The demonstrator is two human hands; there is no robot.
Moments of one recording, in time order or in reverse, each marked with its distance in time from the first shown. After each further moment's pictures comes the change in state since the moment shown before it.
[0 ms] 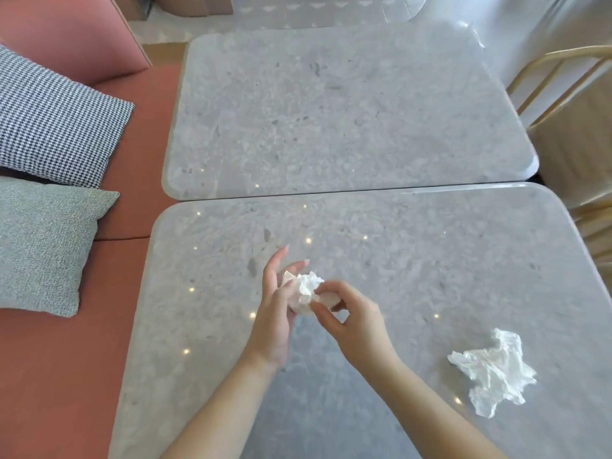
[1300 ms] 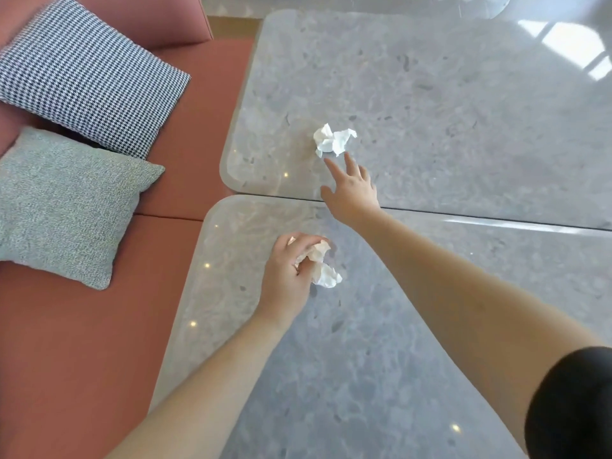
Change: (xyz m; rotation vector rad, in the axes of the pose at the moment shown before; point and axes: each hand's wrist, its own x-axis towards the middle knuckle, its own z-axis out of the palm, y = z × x) left_hand 0.099 0.014 -0.095 0.664 0.272 0.340; right_hand 0.282 -0.027 0.103 -0.772 -0.178 -0.063
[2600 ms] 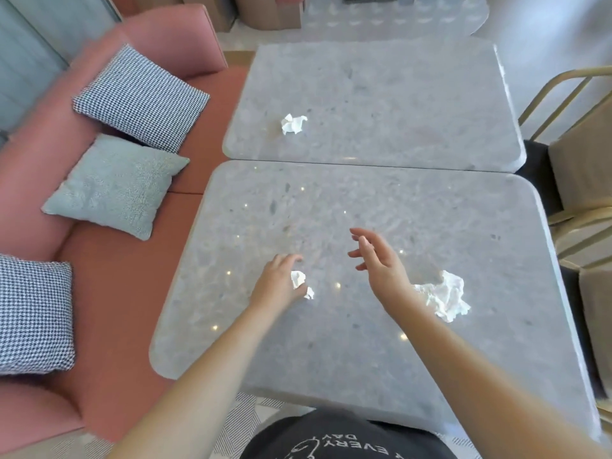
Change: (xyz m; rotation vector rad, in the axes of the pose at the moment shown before) left_hand -0.243 0.097 0.039 0.588 -0.293 -0.146; right_hand -0.408 0.113 -0.072 1.021 0.077 0.053
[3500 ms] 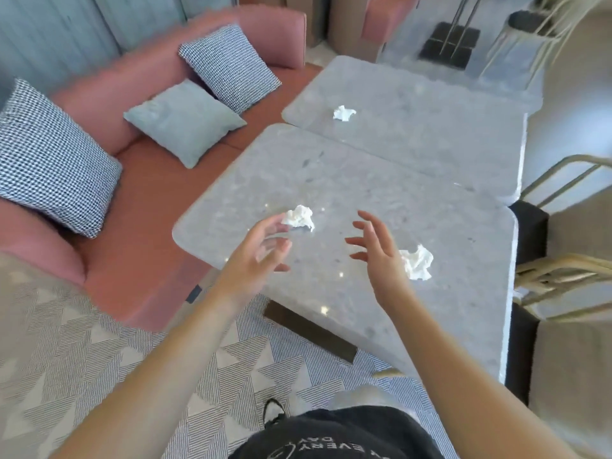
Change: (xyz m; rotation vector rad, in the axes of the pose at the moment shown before) left_hand -0.276 0.072 0.007 -1.062 0.372 0.083; right_hand -0.171 -0.014 -0.041 -0.036 -0.177 -0.141
